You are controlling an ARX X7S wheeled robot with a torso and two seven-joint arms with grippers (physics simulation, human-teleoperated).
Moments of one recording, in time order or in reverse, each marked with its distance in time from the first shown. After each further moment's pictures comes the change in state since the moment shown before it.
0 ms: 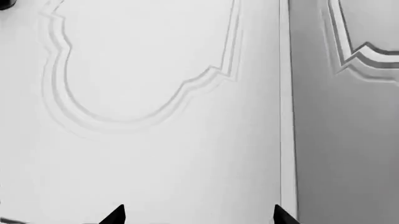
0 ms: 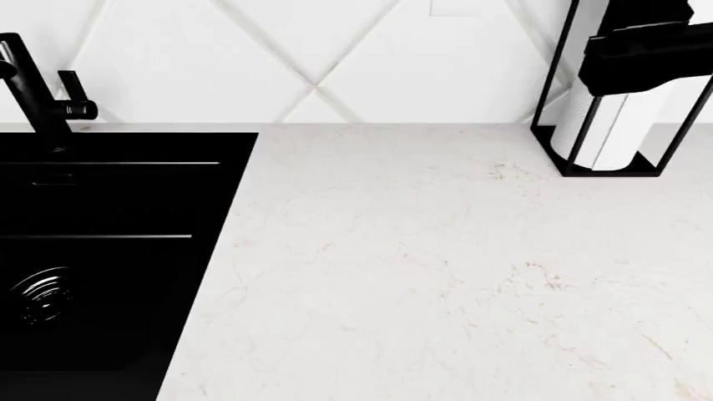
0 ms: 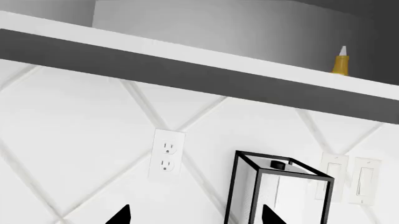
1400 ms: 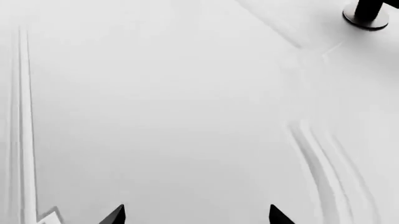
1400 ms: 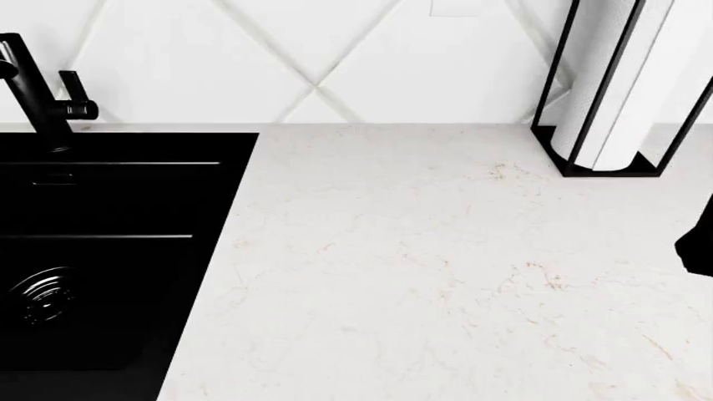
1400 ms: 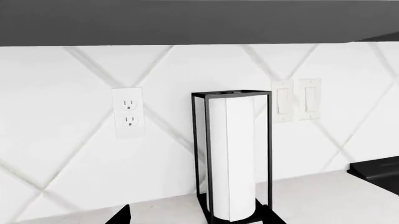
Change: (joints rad) left arm -0.877 0.628 0.675 -0.837 0.389 0.254 0.556; right arm -1.031 0.210 0.970 -0.381 0.217 -0.187 0.110
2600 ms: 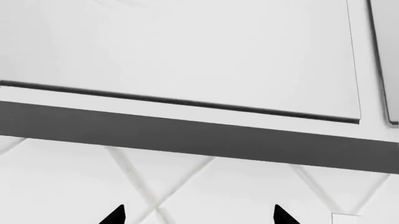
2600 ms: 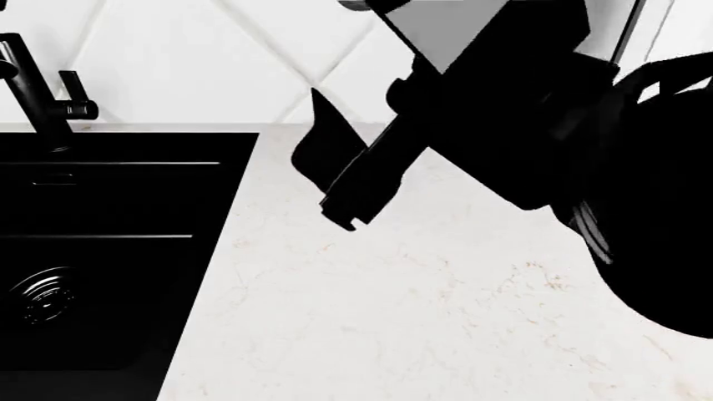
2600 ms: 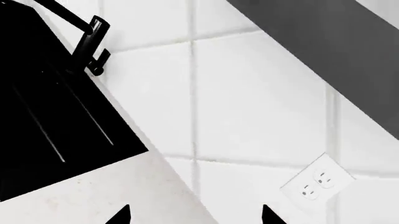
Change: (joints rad) left arm 1.374 -1.038 -0.459 0.889 -0.366 0.187 -0.455; right arm 1.275 -0.735 -1.172 0.648 -0.122 0.667 -0.317
